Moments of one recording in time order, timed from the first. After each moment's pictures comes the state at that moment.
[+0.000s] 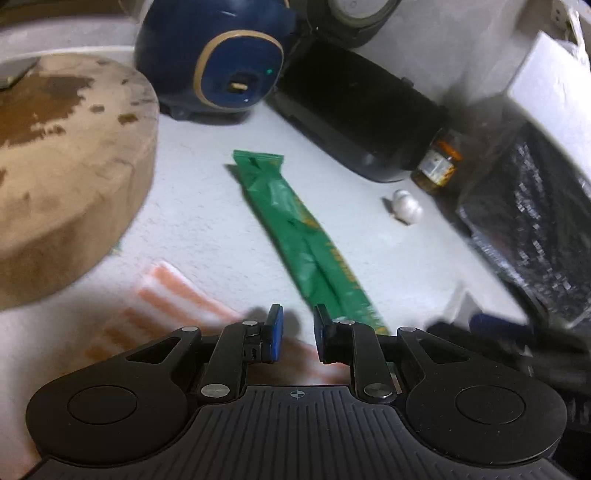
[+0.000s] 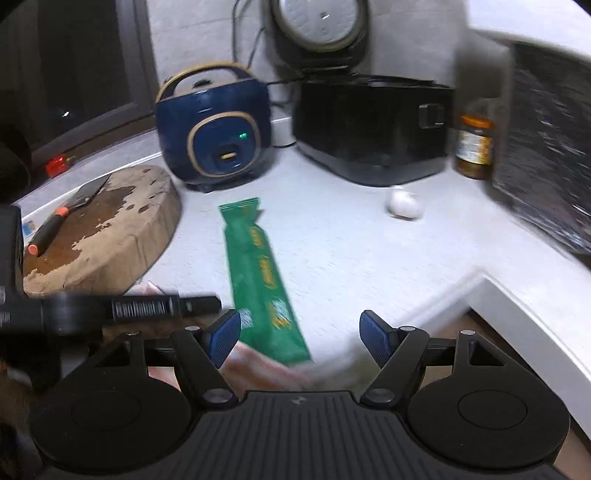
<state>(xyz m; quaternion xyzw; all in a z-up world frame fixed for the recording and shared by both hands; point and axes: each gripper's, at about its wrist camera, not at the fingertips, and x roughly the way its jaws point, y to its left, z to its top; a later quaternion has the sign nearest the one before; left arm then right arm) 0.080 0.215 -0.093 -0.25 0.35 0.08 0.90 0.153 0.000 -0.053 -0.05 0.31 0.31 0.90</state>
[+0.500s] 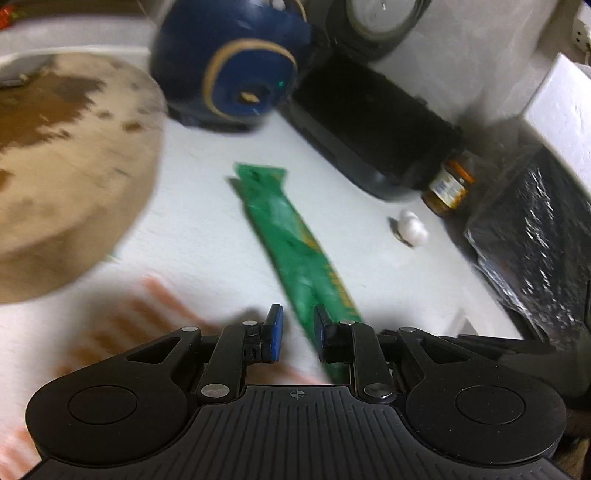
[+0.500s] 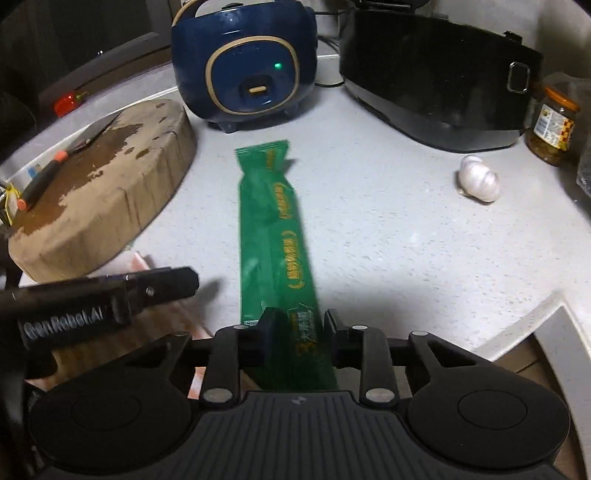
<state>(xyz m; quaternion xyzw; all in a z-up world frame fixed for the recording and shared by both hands) 0.099 0.210 -0.086 -0.29 0.35 0.10 0.89 0.215 0.051 -0.097 -0.12 0.39 0.36 0.84</state>
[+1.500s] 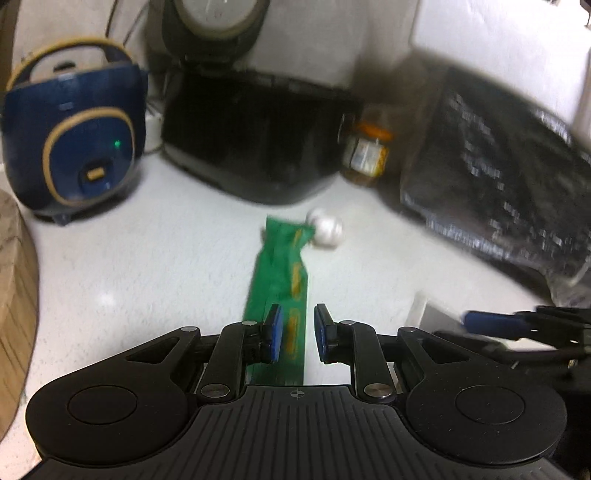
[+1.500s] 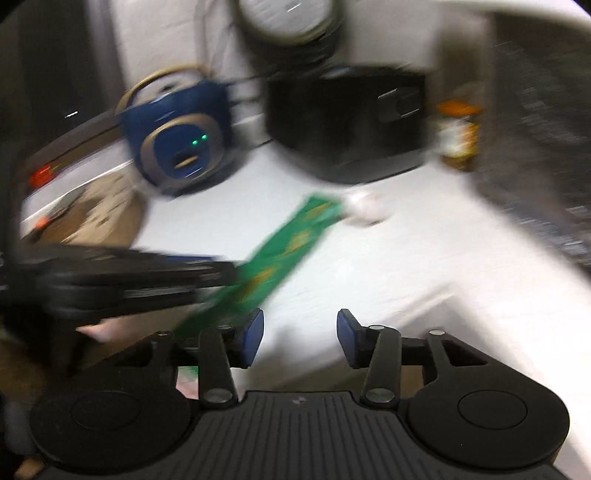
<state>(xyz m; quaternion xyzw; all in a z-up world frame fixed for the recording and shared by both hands) 0.171 0.144 -0.058 -0.11 0.33 0.02 0.94 0.217 -0.056 -0.068 -0.04 0.31 0.29 0.90</state>
